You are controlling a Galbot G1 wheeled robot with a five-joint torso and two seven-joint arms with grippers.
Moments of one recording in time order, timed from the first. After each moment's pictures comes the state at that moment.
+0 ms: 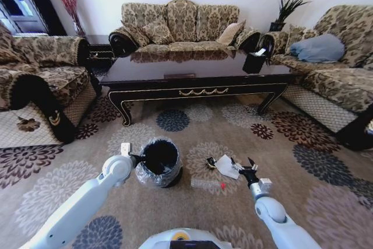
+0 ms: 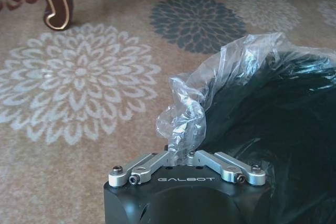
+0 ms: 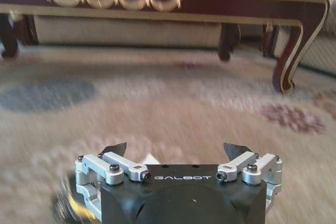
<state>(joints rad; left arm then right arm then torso) 0.93 -0.83 -0.07 -1.96 -1.36 0.71 -0.78 -1.34 1.02 0.42 1.44 0.51 0.16 0.08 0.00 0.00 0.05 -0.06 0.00</state>
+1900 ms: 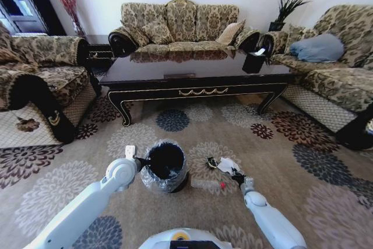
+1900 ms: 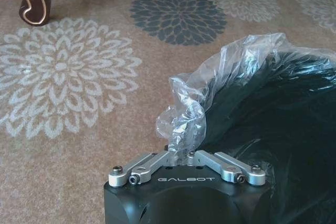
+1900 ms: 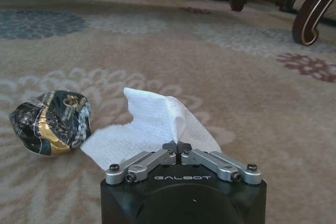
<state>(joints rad) 0.93 -0.83 -0.02 -2.03 -1.39 0.71 -0.83 -1.04 1.07 0.25 0.98 0.48 0.19 0.00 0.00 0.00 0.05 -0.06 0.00</state>
